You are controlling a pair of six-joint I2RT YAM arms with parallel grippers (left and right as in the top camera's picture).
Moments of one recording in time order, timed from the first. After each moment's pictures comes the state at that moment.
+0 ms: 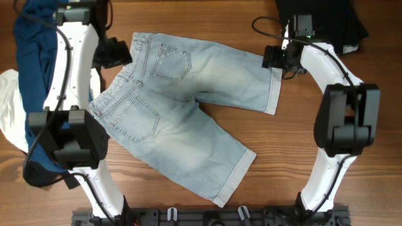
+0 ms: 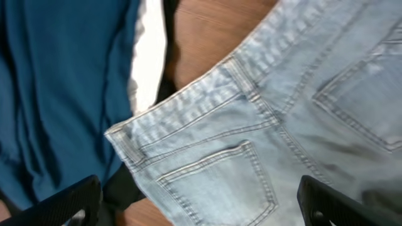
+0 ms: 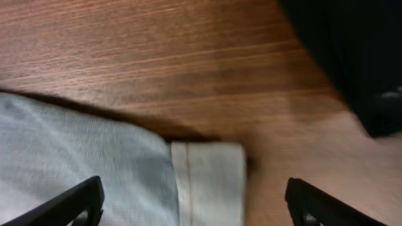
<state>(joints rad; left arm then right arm) 0.00 2.06 2.01 -1.42 -0.17 -0.36 0.03 2.16 1.58 -0.62 -0.05 0.16</state>
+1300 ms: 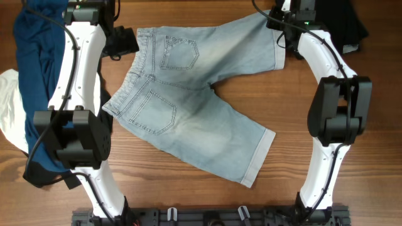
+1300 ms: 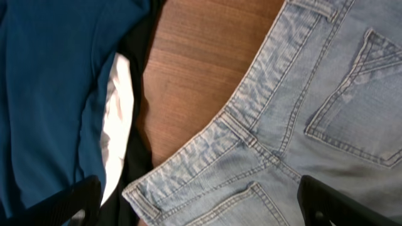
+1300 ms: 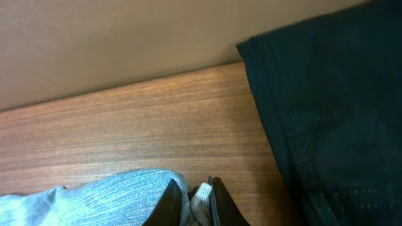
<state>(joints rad) -0.03 2.06 2.01 -1.25 -0.16 -0.34 0.03 2.28 1.83 -0.25 -0.10 0.23</state>
